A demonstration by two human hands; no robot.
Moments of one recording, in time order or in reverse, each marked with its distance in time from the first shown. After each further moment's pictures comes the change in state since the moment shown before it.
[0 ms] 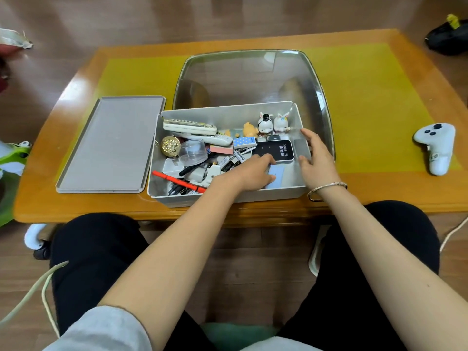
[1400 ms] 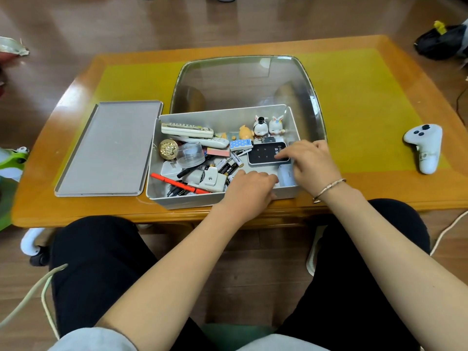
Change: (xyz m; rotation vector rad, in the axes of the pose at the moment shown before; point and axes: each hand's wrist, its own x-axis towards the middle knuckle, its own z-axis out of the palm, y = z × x) left_hand -0.047 0.017 0.028 0.518 0.312 0.189; right_hand -0.008 -0.017 -0.017 -0.476 -0.057 -0.448
